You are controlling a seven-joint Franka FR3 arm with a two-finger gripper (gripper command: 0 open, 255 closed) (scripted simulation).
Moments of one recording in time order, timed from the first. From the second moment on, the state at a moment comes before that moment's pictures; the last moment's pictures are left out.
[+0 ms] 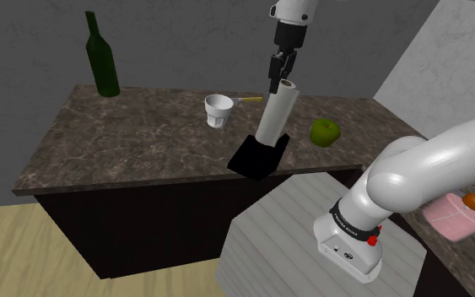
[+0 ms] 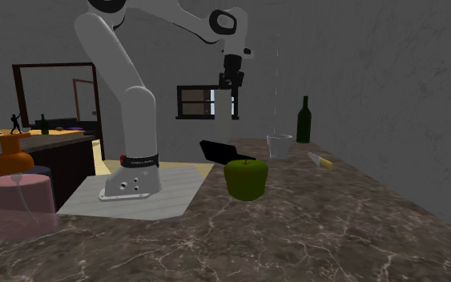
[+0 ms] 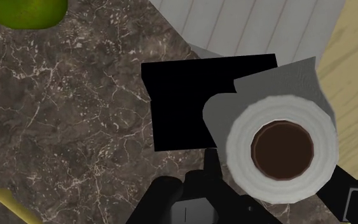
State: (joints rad) arm 0.06 -0.48 0.03 -2.28 0.06 1.67 -0.24
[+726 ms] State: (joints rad) arm 0.06 -0.48 0.03 -2.32 0.06 1.72 -0.24
